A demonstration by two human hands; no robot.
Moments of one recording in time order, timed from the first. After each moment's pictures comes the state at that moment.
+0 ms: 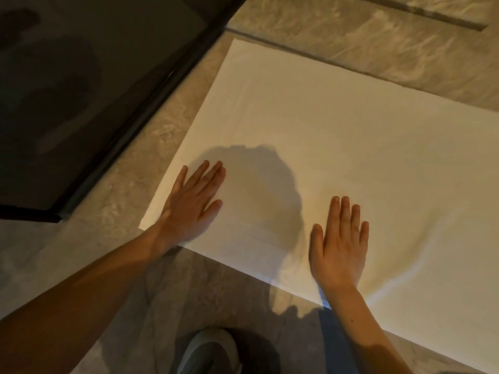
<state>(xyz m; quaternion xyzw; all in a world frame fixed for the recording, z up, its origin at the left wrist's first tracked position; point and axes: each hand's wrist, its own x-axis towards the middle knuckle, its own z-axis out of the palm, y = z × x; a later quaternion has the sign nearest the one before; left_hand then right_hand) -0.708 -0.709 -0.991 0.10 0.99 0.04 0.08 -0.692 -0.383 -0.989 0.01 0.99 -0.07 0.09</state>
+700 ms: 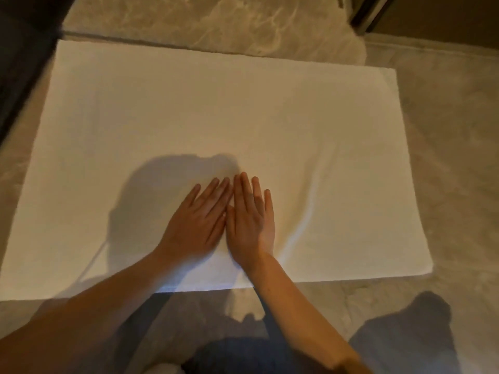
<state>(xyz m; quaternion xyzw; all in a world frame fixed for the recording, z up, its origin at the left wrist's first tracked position) -0.729 -0.540 -0.985 0.32 0.94 0.08 0.06 -0.705 -0.398 -0.984 0.03 0.98 -0.18 0.06</state>
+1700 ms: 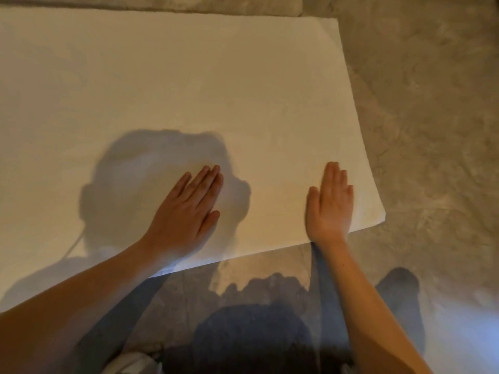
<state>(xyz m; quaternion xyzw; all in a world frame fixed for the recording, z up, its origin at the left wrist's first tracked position) -0.708 -0.475 -0.989 0.41 0.90 0.10 0.08 -0.618 -0.183 -0.987 0.28 0.95 -0.10 0.03</state>
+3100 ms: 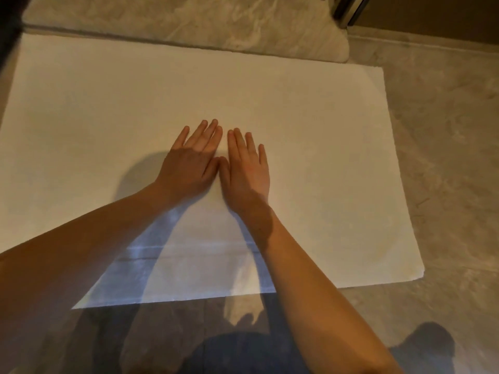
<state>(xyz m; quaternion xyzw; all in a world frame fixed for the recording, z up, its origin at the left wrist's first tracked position) -0.838 -0.495 -0.986 0.30 0.95 0.10 0.01 -0.795 -0.355 -0.983 0.02 0.99 -0.16 0.03</state>
